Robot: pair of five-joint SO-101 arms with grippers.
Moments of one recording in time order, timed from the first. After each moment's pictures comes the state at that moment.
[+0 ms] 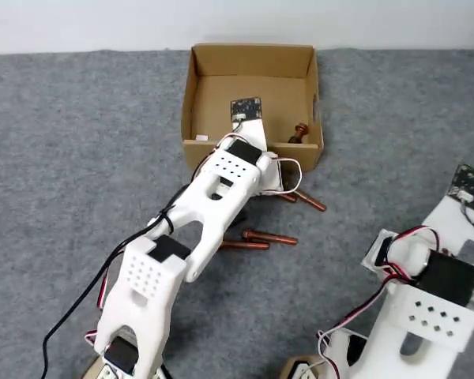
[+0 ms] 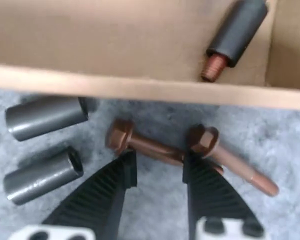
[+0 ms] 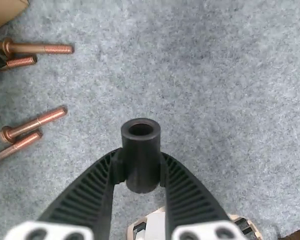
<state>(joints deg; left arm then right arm) 27.3 42.4 -22.2 67.6 45.1 20.1 -52.7 30.9 100.1 -10.9</state>
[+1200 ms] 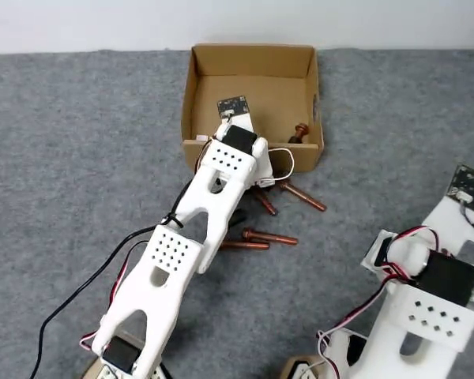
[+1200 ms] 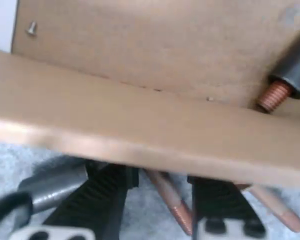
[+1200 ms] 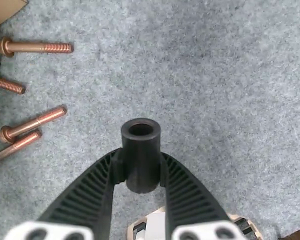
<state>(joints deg) 24.0 72.1 -72.3 96.3 49.5 20.1 -52.7 31.1 100.1 -10.9</state>
